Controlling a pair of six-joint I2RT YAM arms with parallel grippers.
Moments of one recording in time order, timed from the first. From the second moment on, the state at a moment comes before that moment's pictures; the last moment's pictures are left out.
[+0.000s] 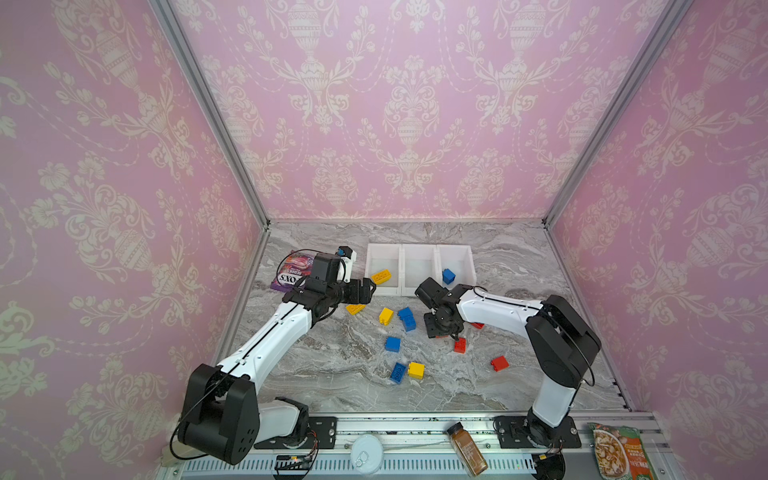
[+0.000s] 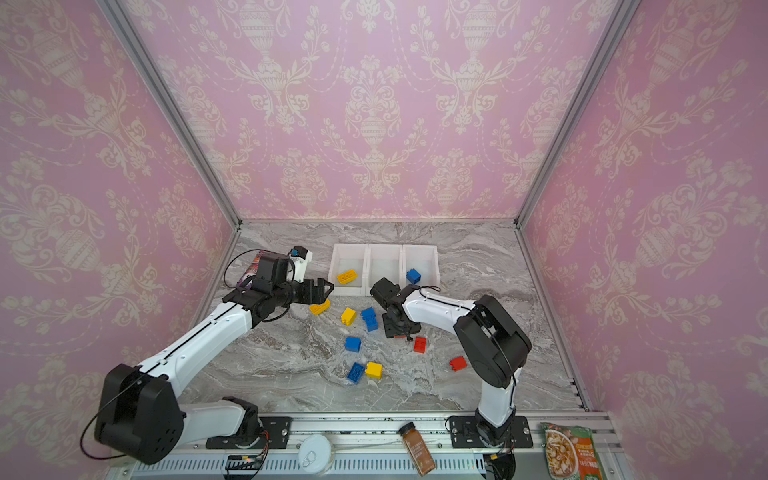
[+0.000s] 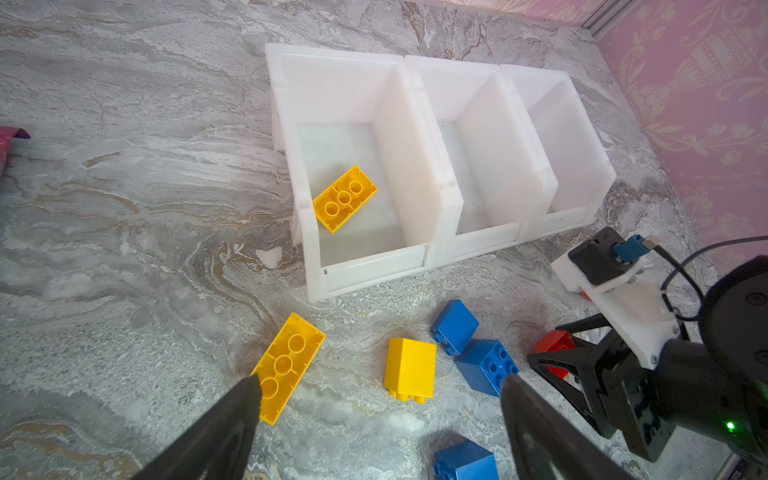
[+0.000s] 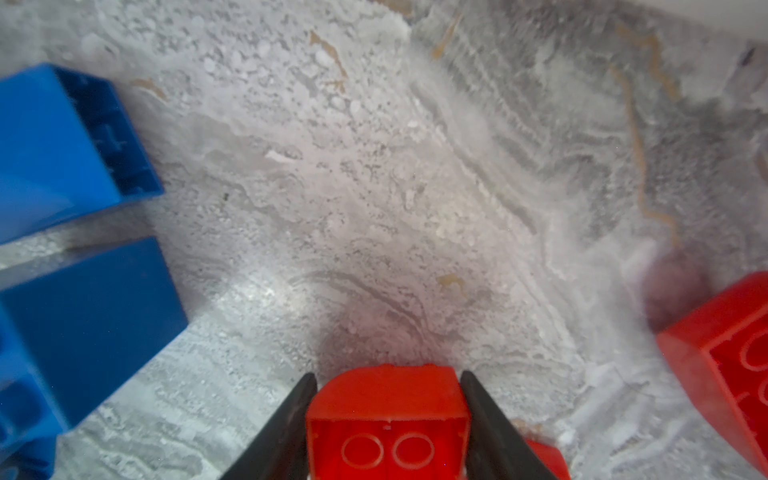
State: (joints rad) left arm -0.30 1.30 0.90 -0.35 0.26 -0.26; right arm 0.71 1.81 1.14 -0.73 0.14 0.55
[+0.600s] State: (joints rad) left arm -0.29 1.30 0.90 -0.35 0.26 -0.26; right arm 0.71 1.81 1.19 -0.76 0.14 0.55
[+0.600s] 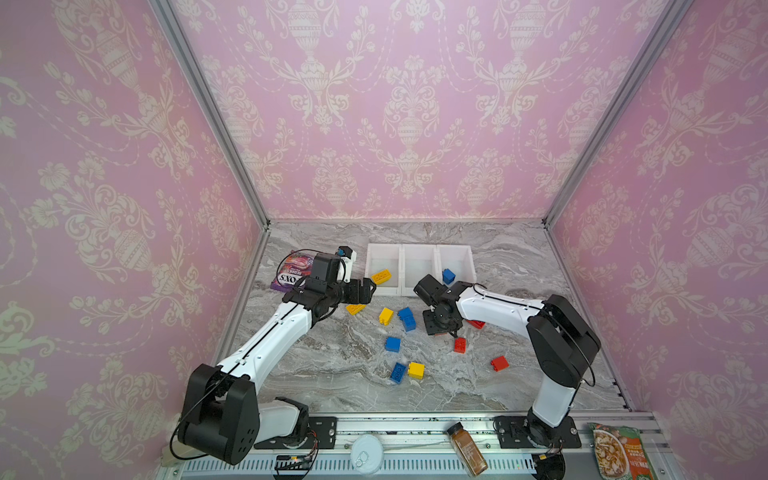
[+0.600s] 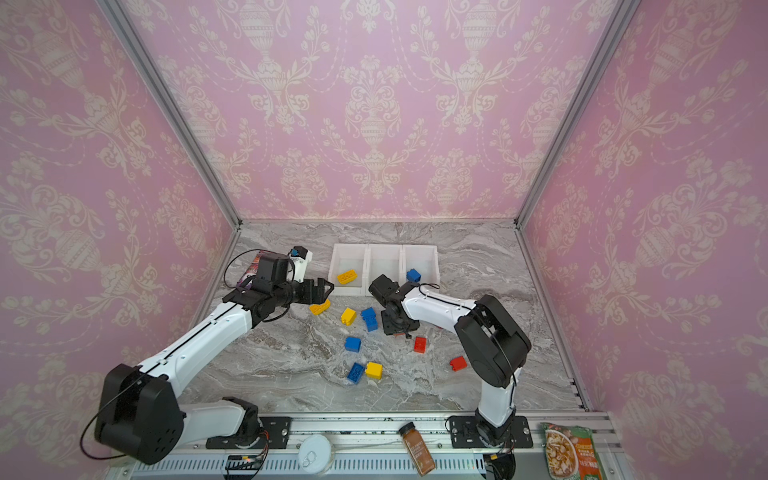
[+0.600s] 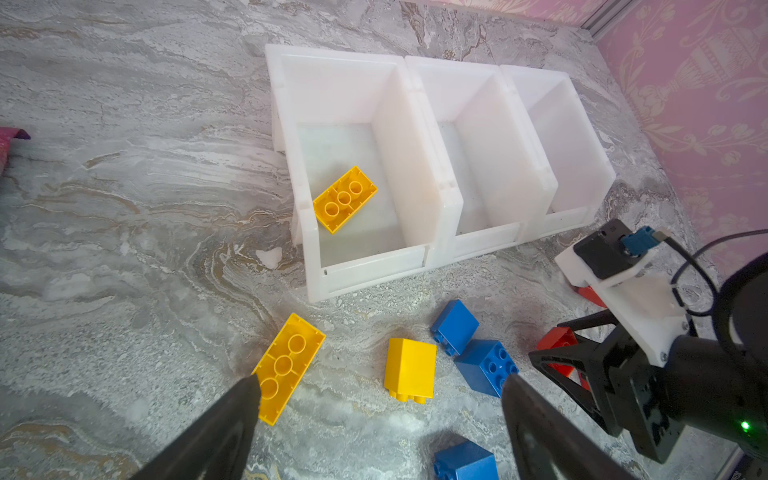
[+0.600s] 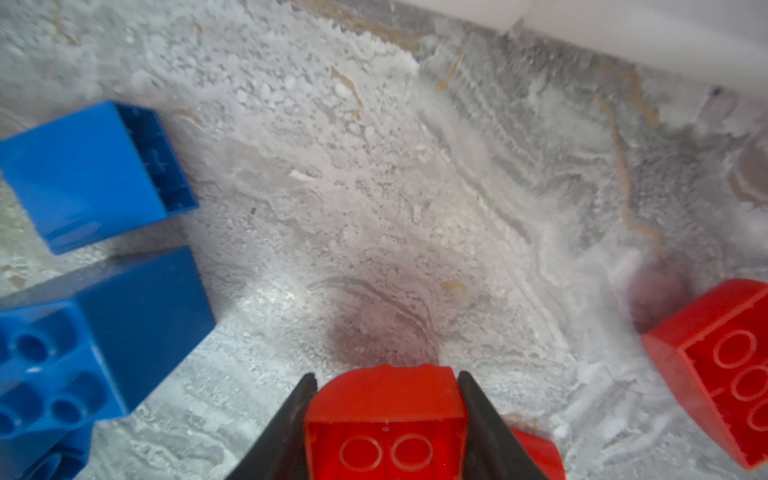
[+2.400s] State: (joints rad) left arm -0.29 1.23 0.71 -0.22 0.31 -0.36; right arm 0.54 2.28 2.00 -0.90 0.11 0.41
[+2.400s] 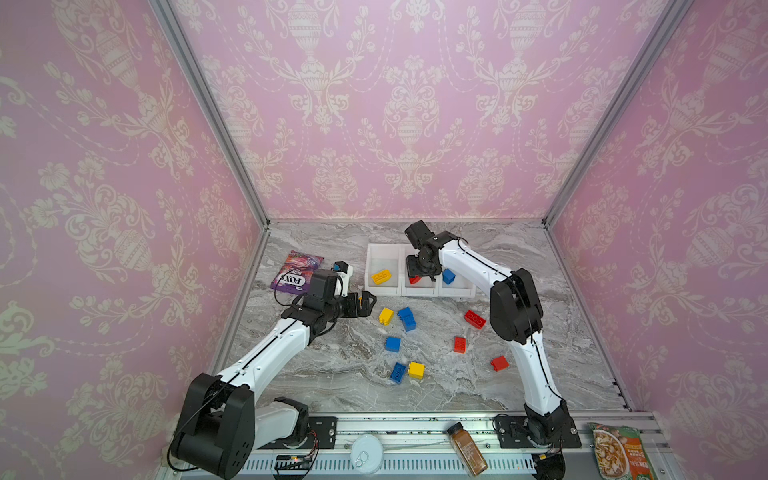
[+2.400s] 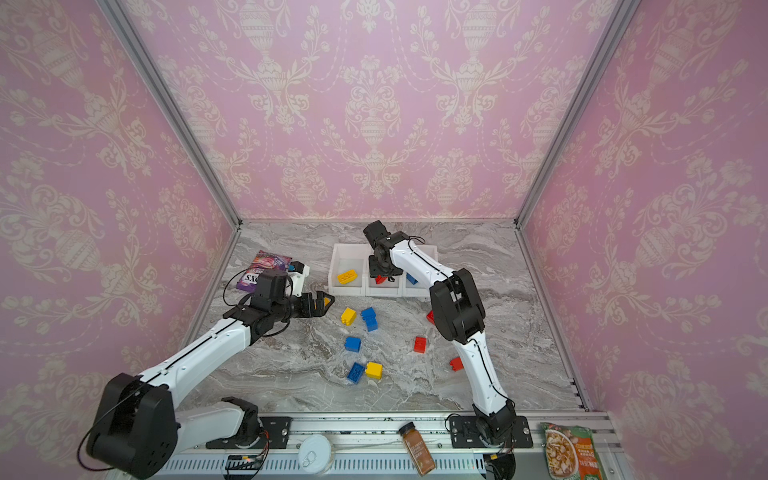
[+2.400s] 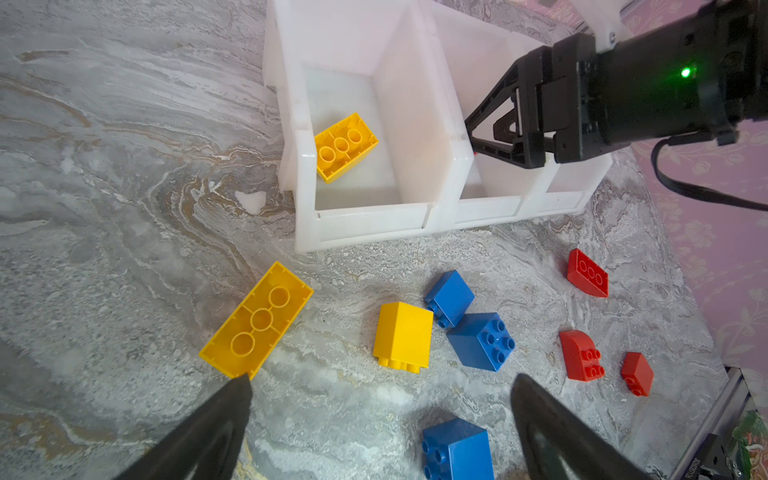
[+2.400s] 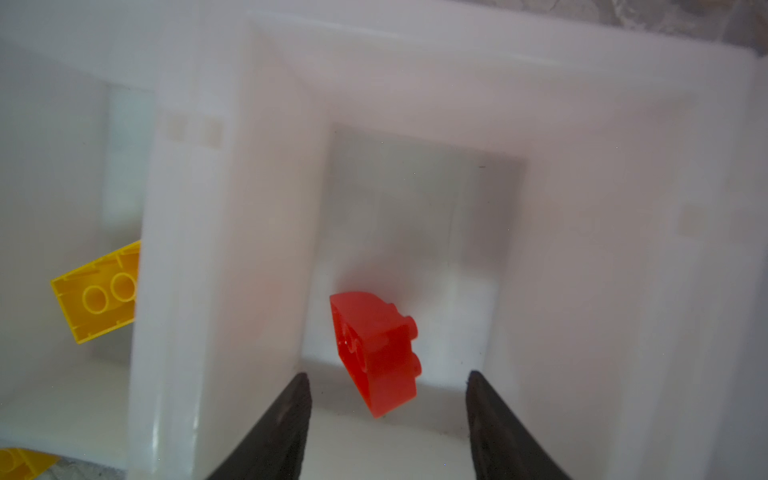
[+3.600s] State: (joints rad) left arm -0.31 1.49 1.03 -0.64 0.08 -0.13; right arm 0.57 1.65 1.40 -0.83 0.03 0.40
